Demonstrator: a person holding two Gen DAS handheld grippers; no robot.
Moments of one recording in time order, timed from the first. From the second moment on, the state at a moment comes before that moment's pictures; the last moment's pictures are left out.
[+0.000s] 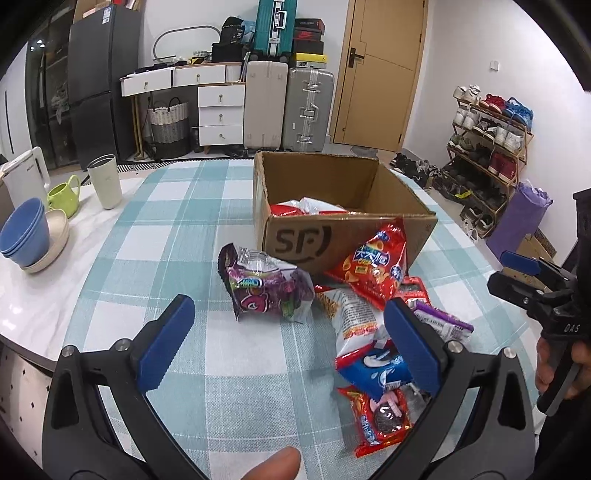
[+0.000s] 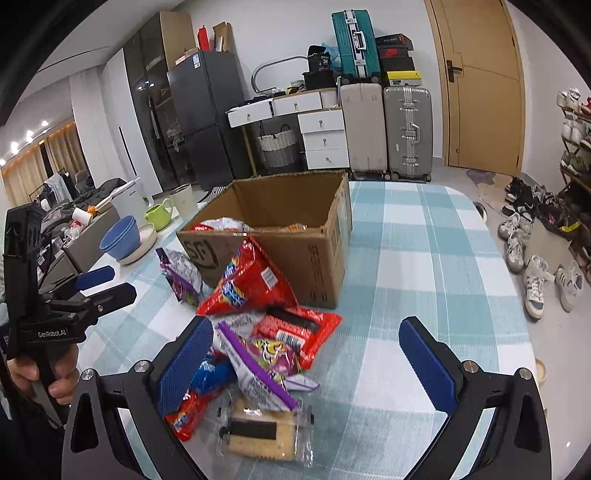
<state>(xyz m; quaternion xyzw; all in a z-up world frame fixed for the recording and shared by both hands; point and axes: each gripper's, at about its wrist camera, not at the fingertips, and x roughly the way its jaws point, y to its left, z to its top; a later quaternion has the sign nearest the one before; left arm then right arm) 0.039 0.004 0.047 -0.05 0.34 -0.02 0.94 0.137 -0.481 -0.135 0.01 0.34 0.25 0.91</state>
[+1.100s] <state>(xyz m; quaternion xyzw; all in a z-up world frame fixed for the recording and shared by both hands) 0.018 -0.033 -0.006 -0.03 0.41 -0.05 0.91 0.107 -0.458 -0.199 -0.03 0.41 0.27 0.87</state>
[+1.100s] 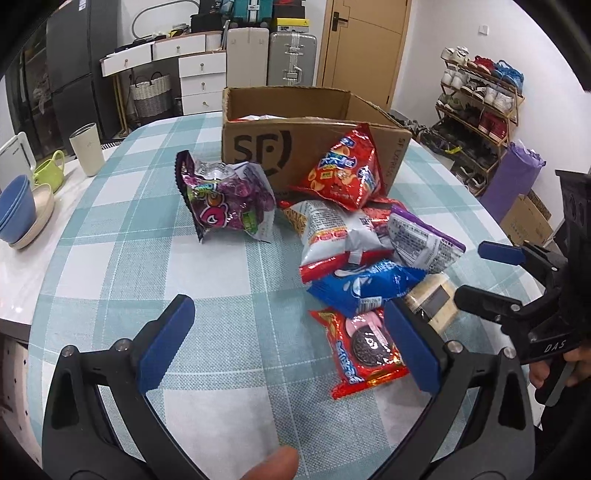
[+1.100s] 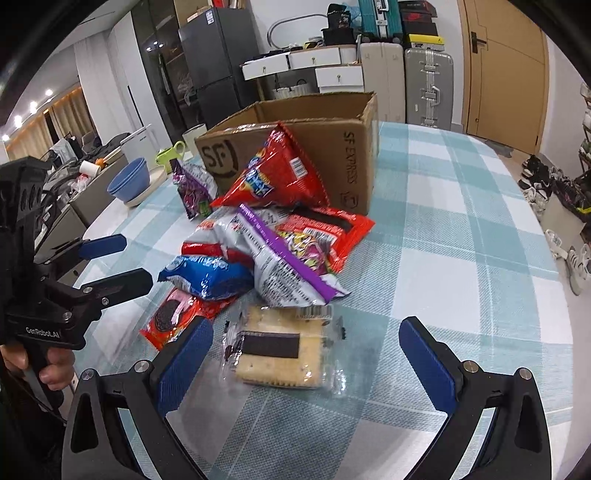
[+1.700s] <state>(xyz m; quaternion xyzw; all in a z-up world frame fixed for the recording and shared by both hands) 0.024 -0.026 -0.018 -0.02 0.42 -0.05 0.90 0.104 -0.425 -0.230 -0.09 0.44 0.28 0.85</state>
